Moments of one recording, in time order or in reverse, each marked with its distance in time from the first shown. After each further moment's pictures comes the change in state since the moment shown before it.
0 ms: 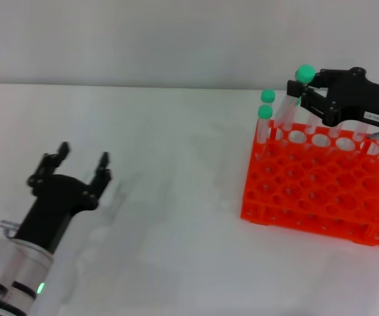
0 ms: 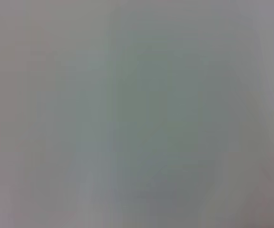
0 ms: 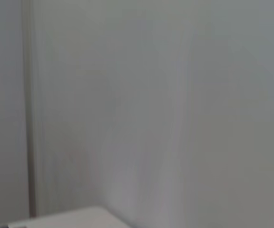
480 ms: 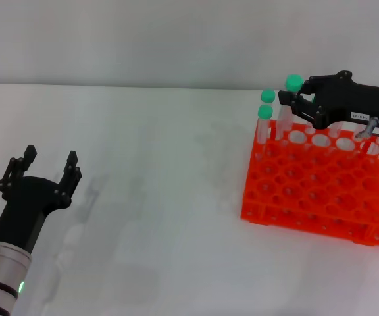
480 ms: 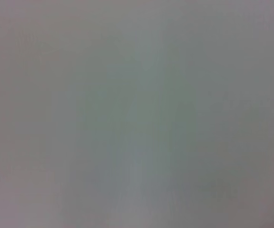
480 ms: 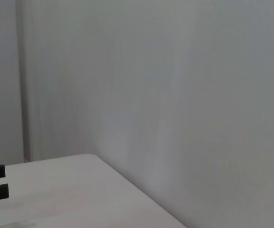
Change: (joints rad) left arm 0.010 0.003 -0.005 -0.024 -0.106 0.004 0.000; right arm 0.018 -0.001 -0.103 -0.094 -0.106 -0.131 0.121
